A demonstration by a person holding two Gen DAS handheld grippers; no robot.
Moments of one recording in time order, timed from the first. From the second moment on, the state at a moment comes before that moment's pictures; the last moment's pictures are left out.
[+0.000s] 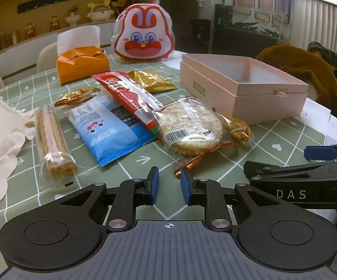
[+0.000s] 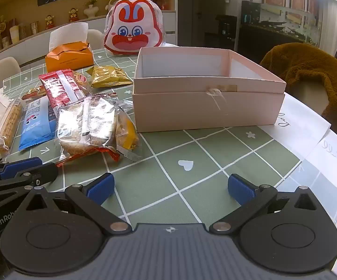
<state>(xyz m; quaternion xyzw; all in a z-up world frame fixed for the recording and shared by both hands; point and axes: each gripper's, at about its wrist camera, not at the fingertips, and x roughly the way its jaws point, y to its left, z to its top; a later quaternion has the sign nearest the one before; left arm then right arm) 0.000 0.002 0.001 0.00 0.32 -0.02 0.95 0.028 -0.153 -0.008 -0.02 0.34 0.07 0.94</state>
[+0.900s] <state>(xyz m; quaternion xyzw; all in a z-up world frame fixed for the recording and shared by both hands) 0.000 0.001 0.001 0.01 0.32 -0.02 0.95 0.028 -0.153 -0.008 -0.02 0.34 0.07 0.94</state>
